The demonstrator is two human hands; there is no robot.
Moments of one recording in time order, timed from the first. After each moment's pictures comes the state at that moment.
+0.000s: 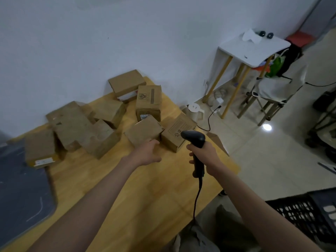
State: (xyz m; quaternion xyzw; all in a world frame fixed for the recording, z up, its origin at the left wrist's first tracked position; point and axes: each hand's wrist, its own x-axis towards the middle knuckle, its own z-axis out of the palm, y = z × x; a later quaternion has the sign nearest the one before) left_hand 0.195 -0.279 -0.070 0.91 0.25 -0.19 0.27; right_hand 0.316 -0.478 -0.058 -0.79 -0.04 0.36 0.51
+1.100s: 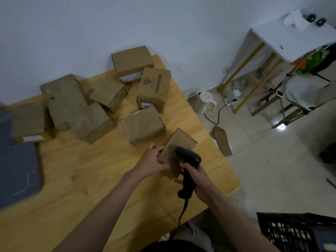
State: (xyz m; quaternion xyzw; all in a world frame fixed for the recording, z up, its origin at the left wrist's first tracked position) left_hand 0.220 -0.316 -0.131 0.82 0.35 -0.10 0.45; right_hand 0.323 -0.485 -0.128 -0.61 0.05 0.55 0.57
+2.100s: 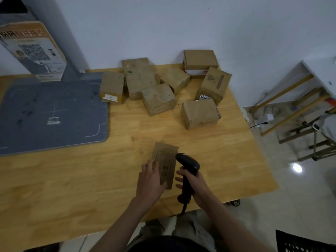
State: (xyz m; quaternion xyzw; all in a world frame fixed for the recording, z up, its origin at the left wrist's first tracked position) left_hand -0.050 -0.388 -0.145 0.83 0.50 -0.03 0.24; right_hand 0.105 -0.463 -0.137 -0.67 -0.04 0.58 0.46
